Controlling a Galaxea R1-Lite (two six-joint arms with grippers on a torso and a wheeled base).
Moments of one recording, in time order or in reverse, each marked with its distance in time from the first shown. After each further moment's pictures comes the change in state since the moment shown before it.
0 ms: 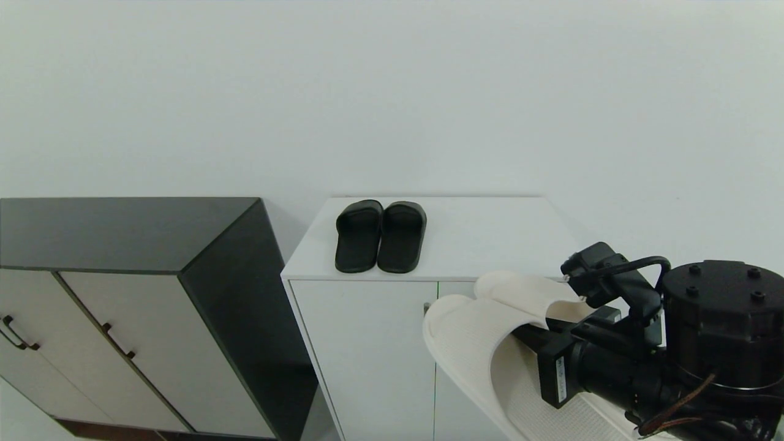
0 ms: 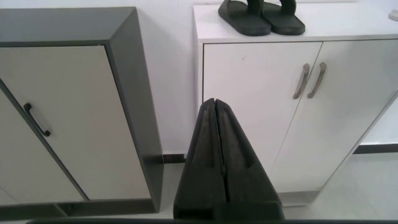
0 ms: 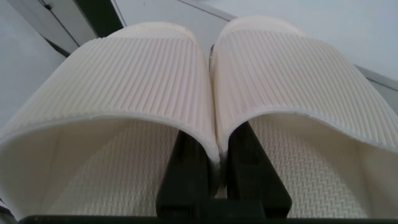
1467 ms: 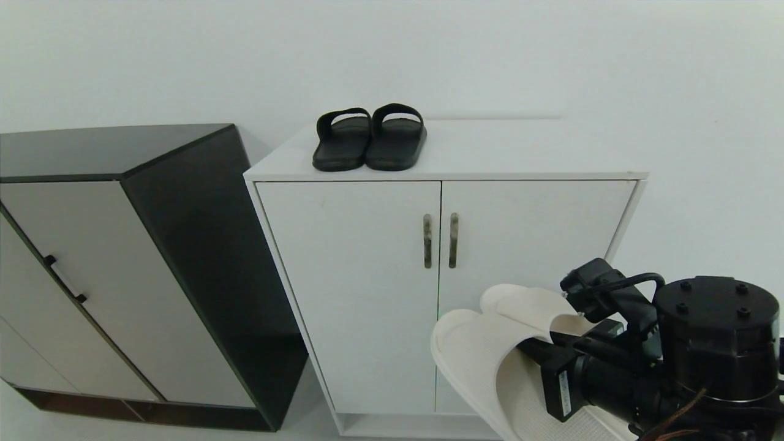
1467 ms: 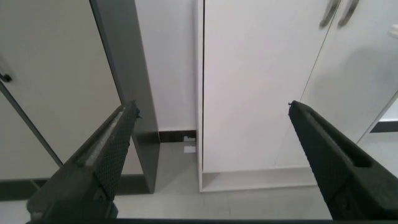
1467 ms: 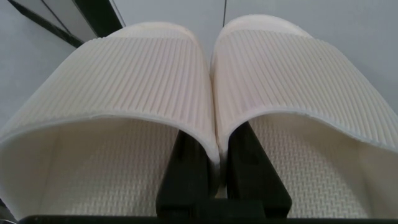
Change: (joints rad) left arm 0.000 0.000 0.000 0.000 0.001 0.001; right arm -0.008 0.006 0.045 -0.001 -0.006 -0.001
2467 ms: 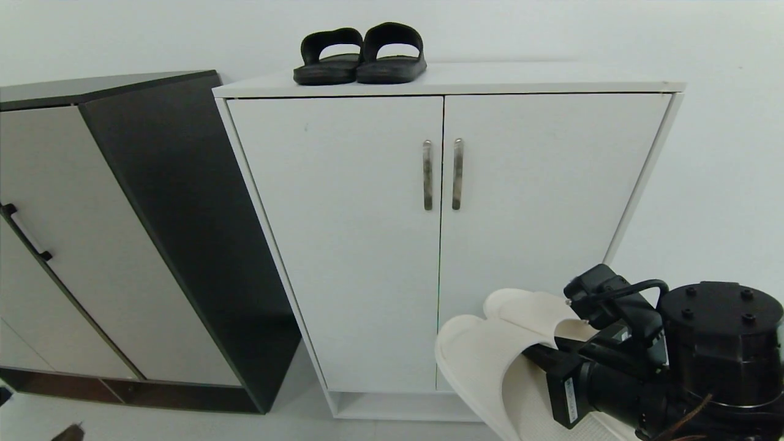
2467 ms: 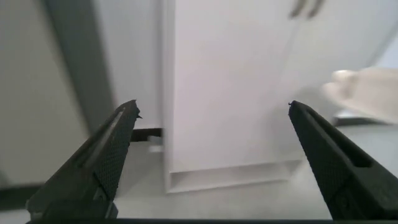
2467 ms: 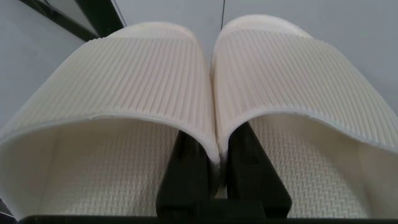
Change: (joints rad) left arm -0.060 0.464 -0.260 -0.168 -0.163 -0.103; right arm -0.005 -0.009 0.022 0.000 0.008 -0.019
